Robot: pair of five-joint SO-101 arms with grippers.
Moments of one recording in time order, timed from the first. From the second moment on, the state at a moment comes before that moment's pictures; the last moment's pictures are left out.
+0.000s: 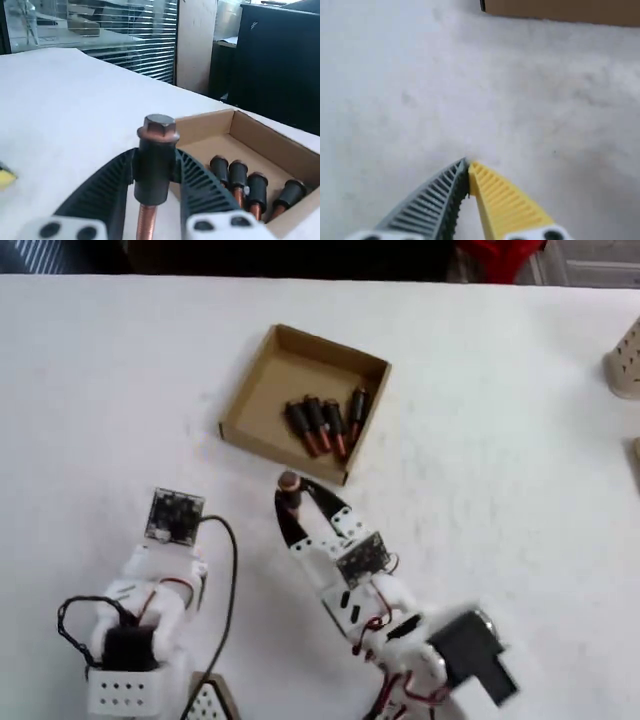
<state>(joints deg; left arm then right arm) -5.1 -104.0 96.9 65.6 -10.4 -37.5 -5.1 95.3 -80.9 7.3</state>
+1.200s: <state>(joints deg) -5.1 -104.0 96.9 65.6 -10.4 -23.6 -74.3 77.4 33.8 7.3</state>
